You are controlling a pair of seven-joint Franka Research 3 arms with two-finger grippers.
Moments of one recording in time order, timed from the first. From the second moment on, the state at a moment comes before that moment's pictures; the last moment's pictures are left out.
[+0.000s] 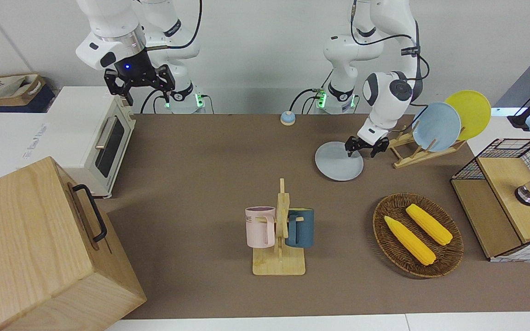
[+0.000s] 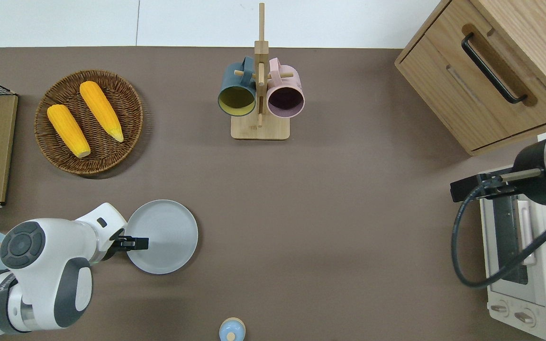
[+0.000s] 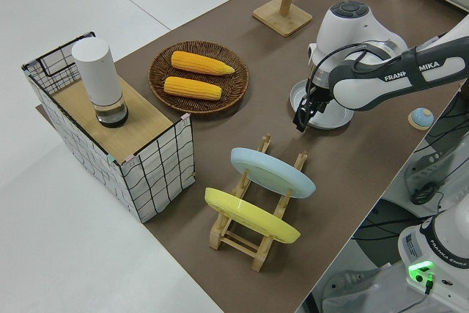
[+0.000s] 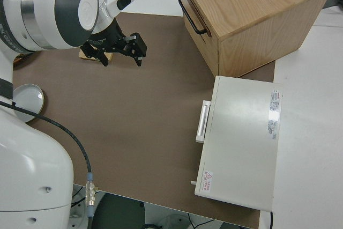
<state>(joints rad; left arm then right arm) 0.05 -0.11 -0.11 -2.55 -0.09 2.40 0.06 0.03 0.00 0.09 -1.47 0.00 1.39 0.03</state>
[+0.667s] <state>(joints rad) 0.05 -0.08 -0.11 -2.55 -0.09 2.44 0.06 0.03 0.00 0.09 -1.47 0.00 1.39 0.03</state>
